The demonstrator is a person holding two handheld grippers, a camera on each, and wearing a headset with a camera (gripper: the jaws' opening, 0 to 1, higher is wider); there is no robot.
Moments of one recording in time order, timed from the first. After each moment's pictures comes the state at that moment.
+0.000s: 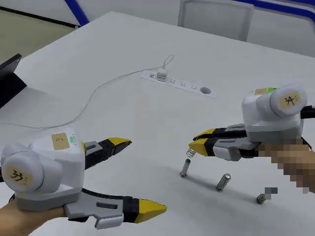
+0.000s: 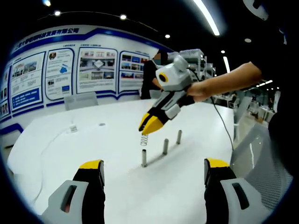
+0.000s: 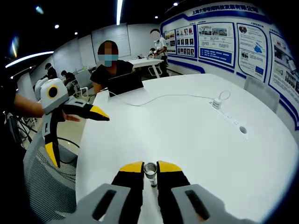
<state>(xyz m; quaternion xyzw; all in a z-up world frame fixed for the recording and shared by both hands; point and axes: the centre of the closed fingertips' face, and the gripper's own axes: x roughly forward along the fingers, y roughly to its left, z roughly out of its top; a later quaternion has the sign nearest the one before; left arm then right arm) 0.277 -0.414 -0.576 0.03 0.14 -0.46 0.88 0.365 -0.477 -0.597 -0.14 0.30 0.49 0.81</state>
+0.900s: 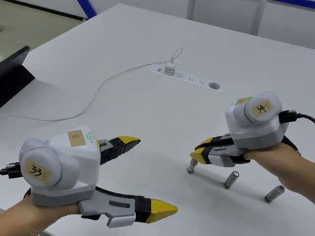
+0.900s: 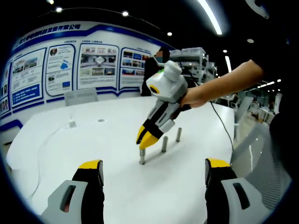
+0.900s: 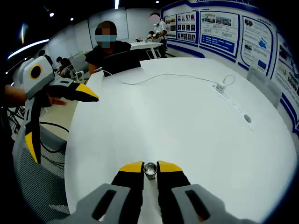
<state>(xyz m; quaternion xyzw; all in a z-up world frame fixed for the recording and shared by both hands) 0.276 -0.419 -0.584 0.03 0.16 -0.46 0.88 0.364 -0.475 -0.646 -0.19 0.35 0.47 0.78</state>
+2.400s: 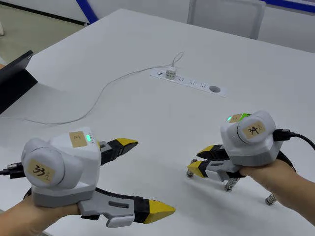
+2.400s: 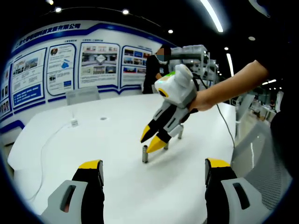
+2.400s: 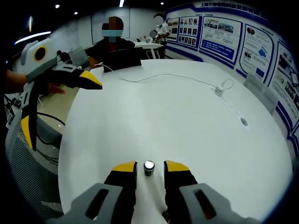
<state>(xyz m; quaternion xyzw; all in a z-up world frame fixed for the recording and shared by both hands) 0.276 -0.415 -0.584 0.04 0.16 -0.45 0.88 0.354 -0.482 -0.644 -0.21 0.32 0.46 0.80</state>
